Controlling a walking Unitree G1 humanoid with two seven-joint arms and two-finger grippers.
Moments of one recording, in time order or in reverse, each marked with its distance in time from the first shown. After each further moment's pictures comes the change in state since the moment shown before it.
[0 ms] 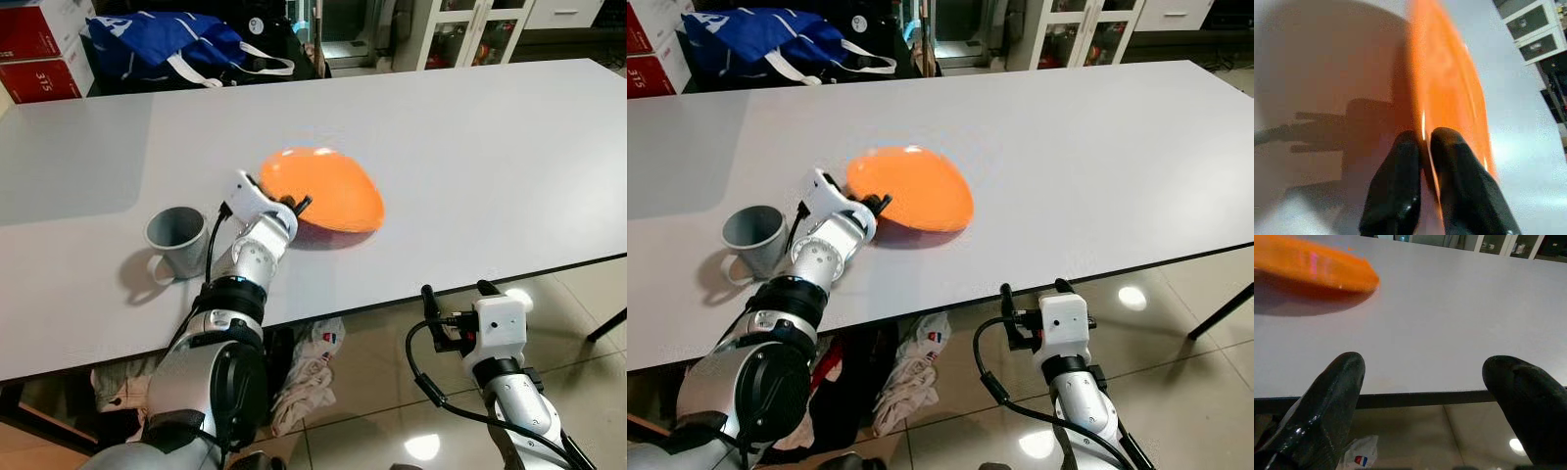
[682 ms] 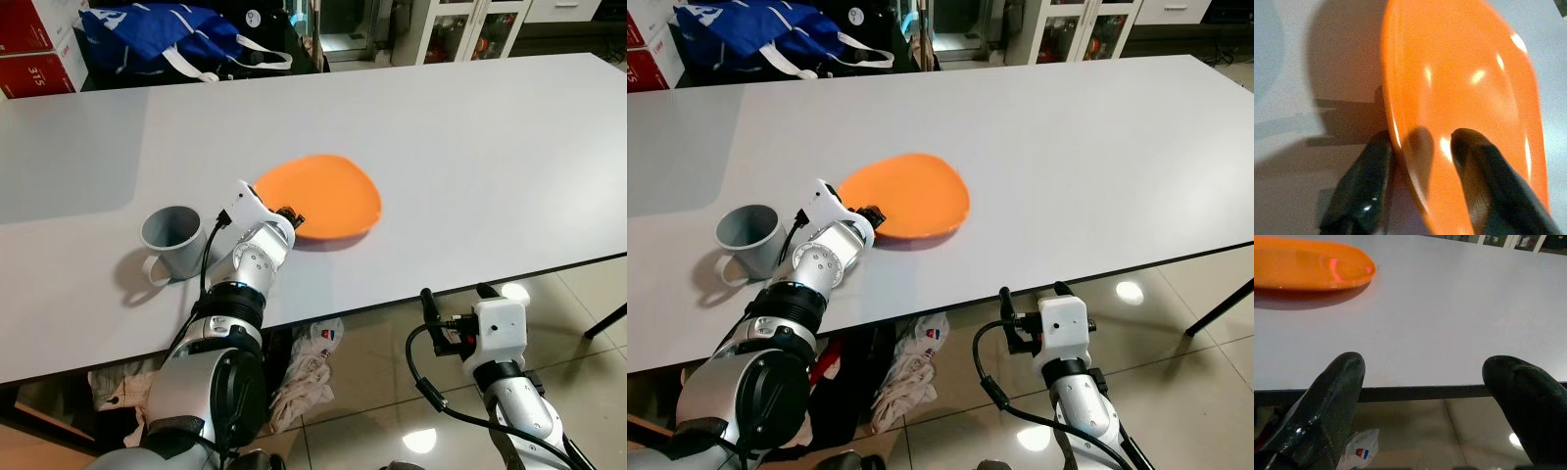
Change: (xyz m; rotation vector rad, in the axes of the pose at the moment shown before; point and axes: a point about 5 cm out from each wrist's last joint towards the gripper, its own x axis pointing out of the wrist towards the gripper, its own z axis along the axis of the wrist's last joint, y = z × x) left arm -0.002 0.009 -0.005 0.075 0.035 0.111; right arm -0.004 0.001 0.000 -0.001 0.014 0.009
